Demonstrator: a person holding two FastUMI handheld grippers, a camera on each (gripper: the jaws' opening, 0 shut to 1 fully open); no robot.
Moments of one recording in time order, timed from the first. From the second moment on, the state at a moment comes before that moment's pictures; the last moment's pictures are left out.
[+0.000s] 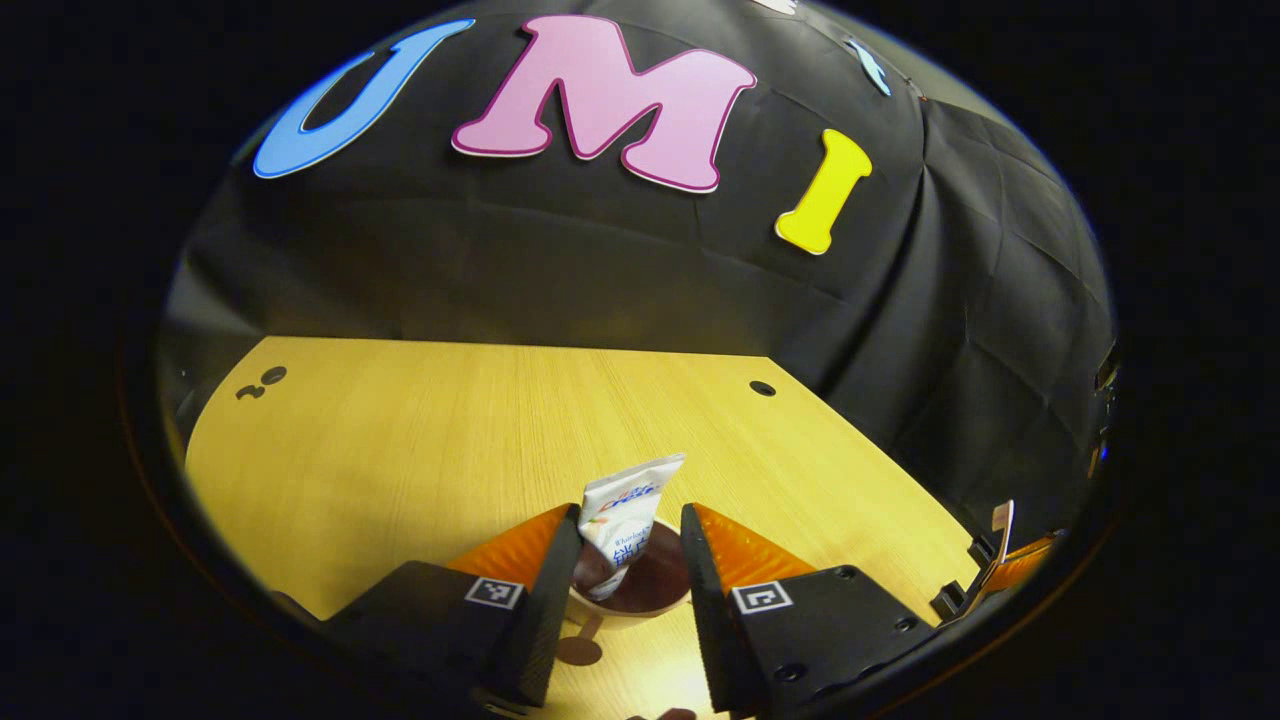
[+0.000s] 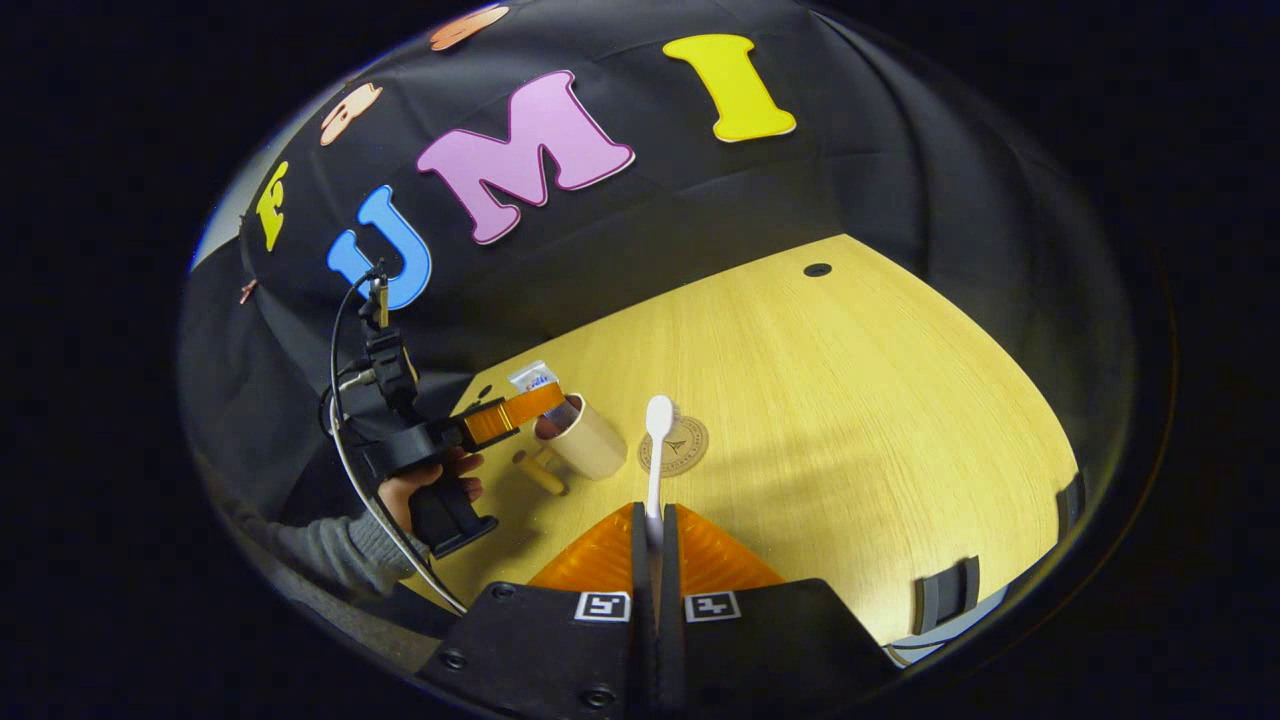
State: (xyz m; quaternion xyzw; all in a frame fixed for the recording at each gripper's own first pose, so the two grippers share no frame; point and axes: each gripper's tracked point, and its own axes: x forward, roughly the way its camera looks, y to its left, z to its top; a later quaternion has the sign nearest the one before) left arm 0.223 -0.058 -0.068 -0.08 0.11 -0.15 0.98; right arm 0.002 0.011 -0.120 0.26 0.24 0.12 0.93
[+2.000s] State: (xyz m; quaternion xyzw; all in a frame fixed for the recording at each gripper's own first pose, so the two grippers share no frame) left arm 0.013 0.008 -0.082 -0.14 0.15 -0.09 0.97; right arm 0.209 0.133 -0.105 0.24 0.06 0.19 0.95
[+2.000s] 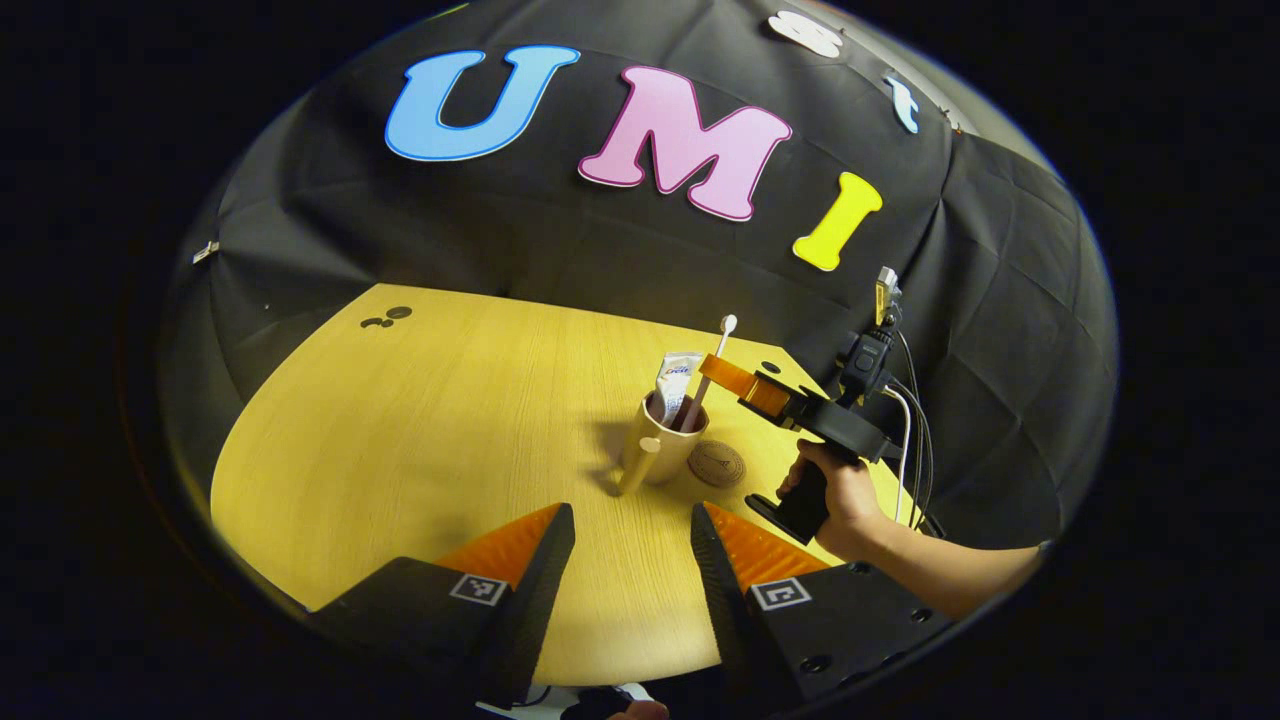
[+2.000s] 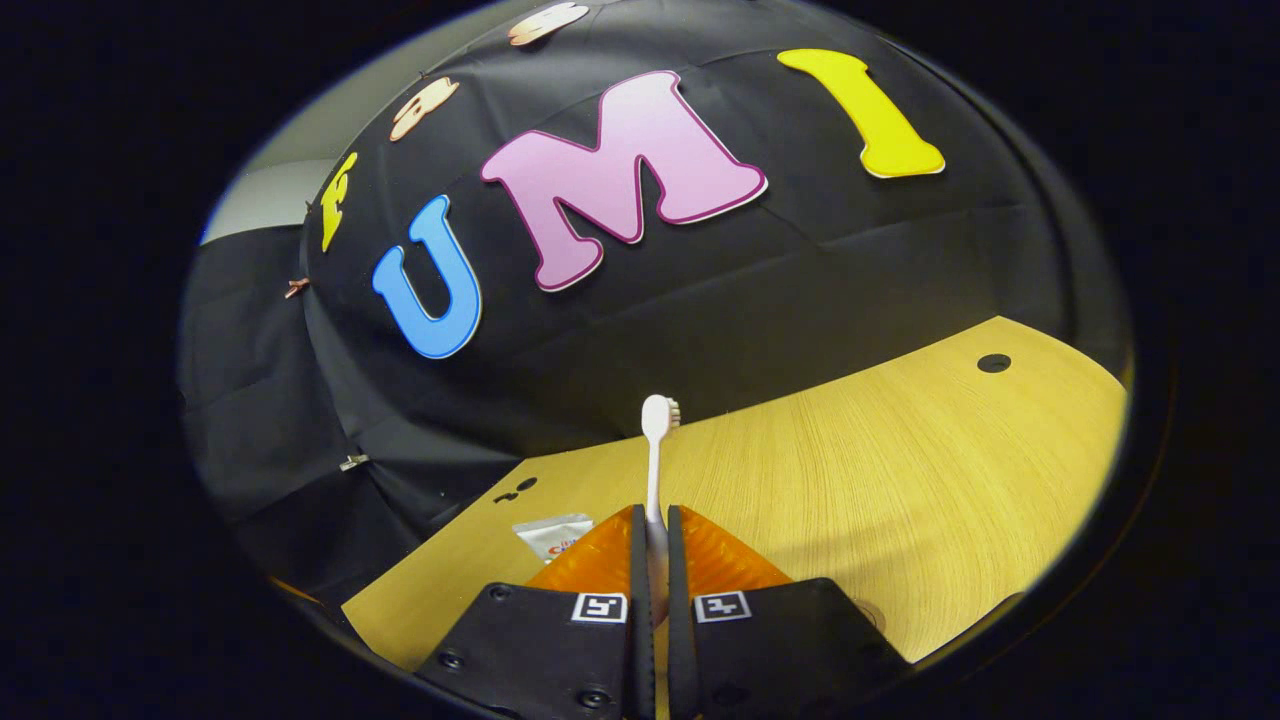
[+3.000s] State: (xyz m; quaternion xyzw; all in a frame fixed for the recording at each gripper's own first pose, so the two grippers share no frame) left arm 0.105 -0.031 -0.113 -0.08 0.28 -0.15 0.94; right arm 0.069 0.073 -0.136 0.26 0.24 0.21 0.91
